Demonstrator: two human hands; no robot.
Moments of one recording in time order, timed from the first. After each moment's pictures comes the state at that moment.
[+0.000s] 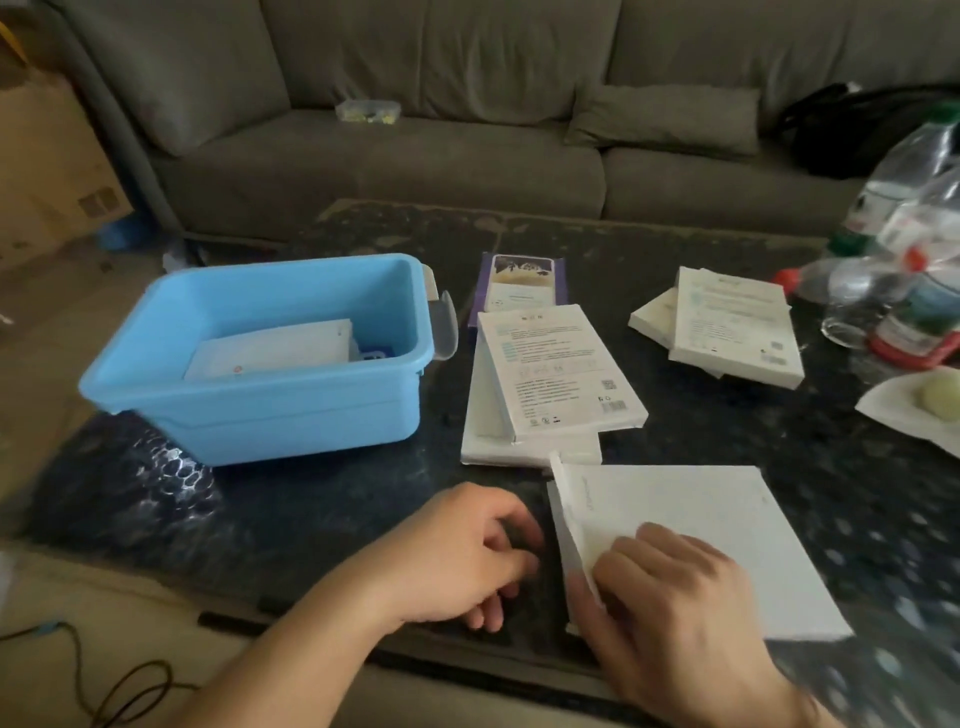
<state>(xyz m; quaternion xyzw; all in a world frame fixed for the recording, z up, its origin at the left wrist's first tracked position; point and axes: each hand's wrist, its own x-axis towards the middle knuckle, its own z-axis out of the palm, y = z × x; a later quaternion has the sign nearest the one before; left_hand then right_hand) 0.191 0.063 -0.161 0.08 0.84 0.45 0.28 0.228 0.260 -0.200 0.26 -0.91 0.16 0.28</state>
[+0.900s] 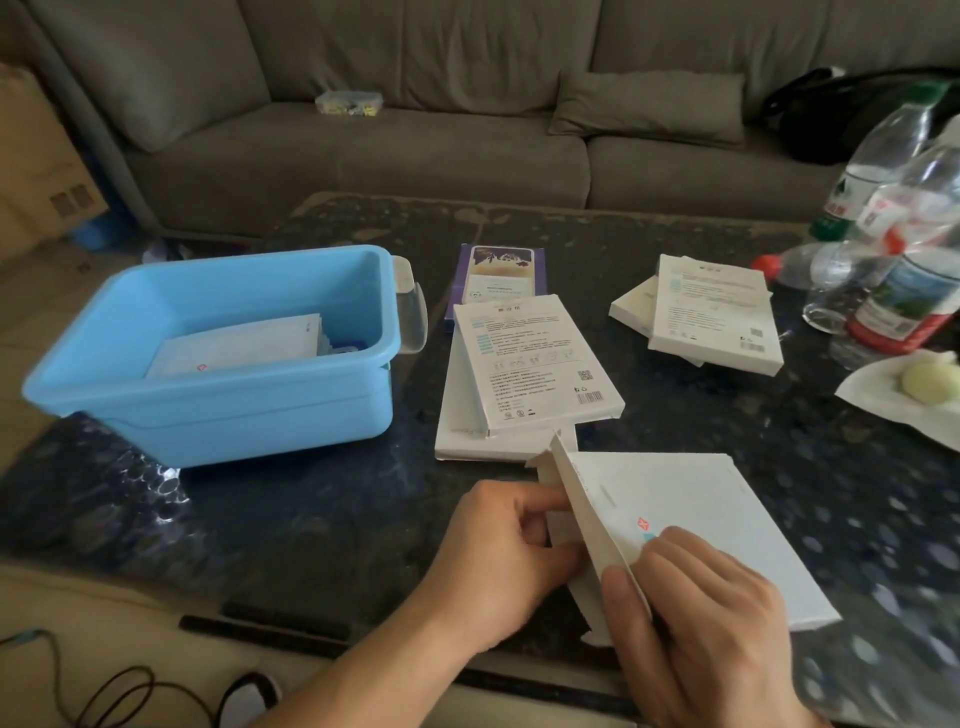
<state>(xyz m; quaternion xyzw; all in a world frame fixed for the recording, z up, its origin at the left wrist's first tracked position) 0.201 0.115 -0.185 0.13 0.80 0.58 0.11 0.243 0.271 -0.189 0.23 -0.87 0.25 0.35</state>
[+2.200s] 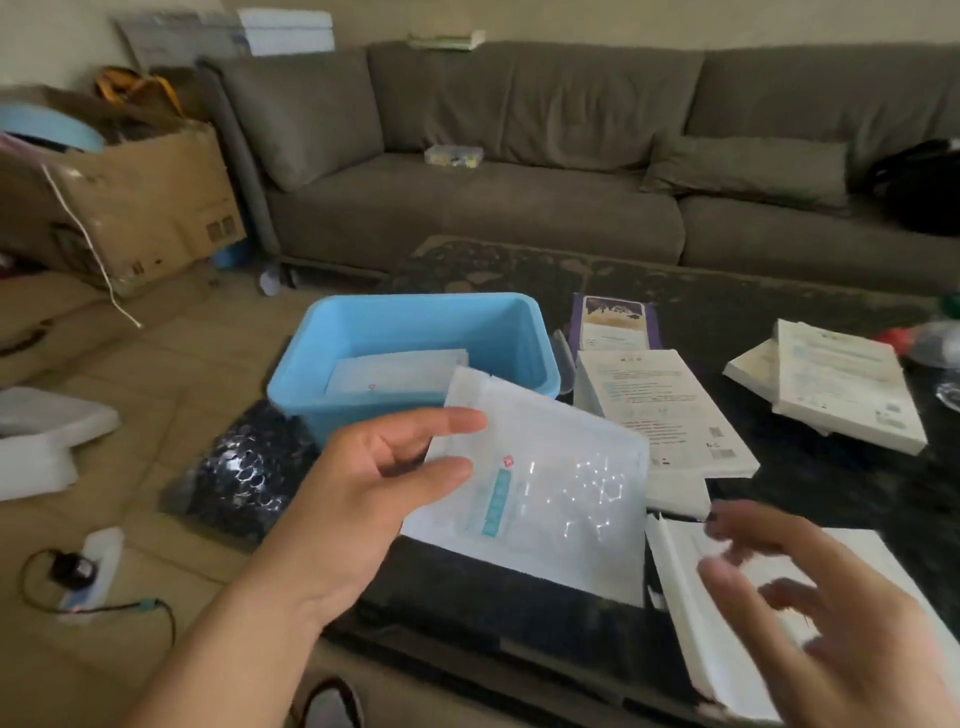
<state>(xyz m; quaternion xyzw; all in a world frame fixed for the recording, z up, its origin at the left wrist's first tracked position) 0.220 -0.049 -0.110 0.03 0.66 0.75 -0.01 0.247 0.218 -0.121 0.06 -0.89 0.43 0.14</state>
